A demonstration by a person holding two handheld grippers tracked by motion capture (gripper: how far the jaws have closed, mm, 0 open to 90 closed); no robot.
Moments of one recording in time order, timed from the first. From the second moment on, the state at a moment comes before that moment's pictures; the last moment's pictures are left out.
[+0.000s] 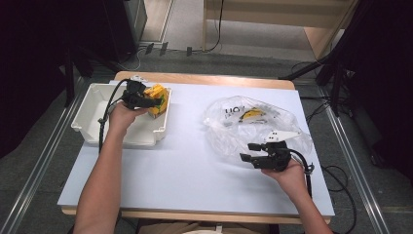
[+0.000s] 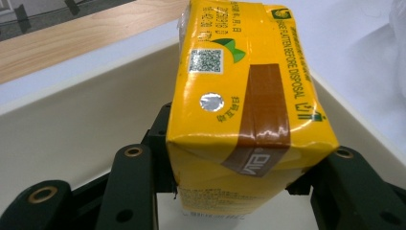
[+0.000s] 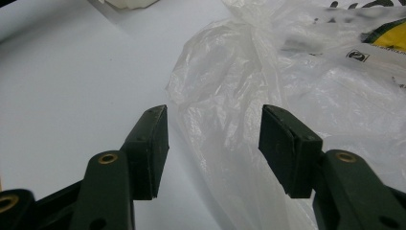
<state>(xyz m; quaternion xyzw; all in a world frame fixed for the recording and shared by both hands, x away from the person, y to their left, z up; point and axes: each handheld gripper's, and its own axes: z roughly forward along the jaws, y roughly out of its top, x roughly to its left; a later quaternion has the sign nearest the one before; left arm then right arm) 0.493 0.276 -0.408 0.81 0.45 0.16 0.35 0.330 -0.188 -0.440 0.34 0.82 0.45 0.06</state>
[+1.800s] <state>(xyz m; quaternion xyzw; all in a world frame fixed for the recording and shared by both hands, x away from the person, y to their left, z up) 0.438 0.296 -0.397 0.80 0.47 0.13 0.34 0.326 -0.192 -0.439 0.34 0.82 0.45 0.06</state>
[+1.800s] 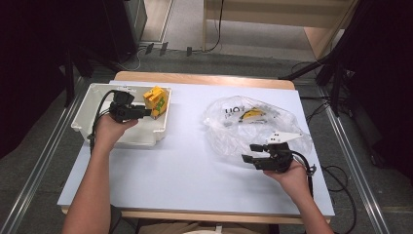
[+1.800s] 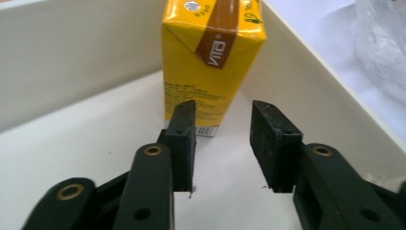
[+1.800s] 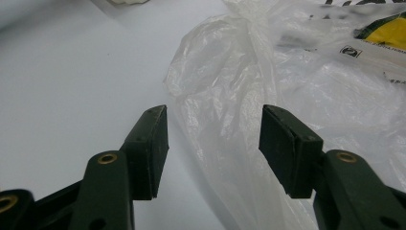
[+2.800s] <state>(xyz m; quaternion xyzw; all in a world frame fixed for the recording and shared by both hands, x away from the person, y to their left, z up) 0.453 0.271 -0.421 0.80 0.46 0.13 0.35 0.324 -0.194 -0.439 0.34 0.82 0.45 0.07</state>
